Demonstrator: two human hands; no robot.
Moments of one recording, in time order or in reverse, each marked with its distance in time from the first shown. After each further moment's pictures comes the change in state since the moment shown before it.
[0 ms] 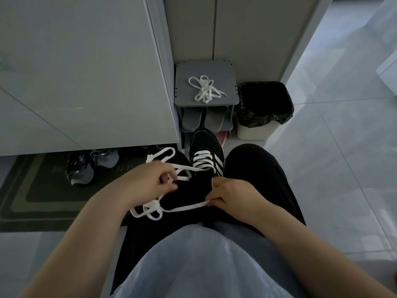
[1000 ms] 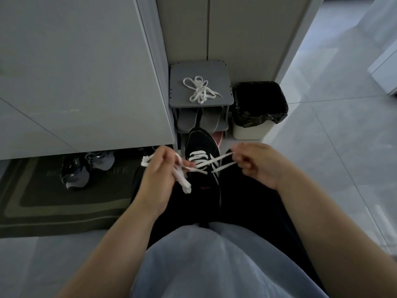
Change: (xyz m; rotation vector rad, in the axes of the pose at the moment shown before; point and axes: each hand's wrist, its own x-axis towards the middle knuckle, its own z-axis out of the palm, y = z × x) left_hand 0.014 0.047 0.036 -1.265 0.504 0.054; right_hand 0.004 0.036 -0.061 1.321 0.223 0.507
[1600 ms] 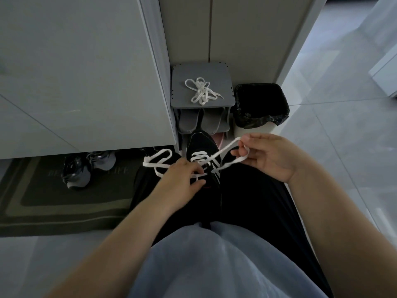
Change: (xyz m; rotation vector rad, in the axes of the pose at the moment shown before) left_hand 0.014 -0.020 0.002 1.090 -0.291 0.090; right_hand -0.017 -0.025 -0.007 0.069 -0.160 -0.089
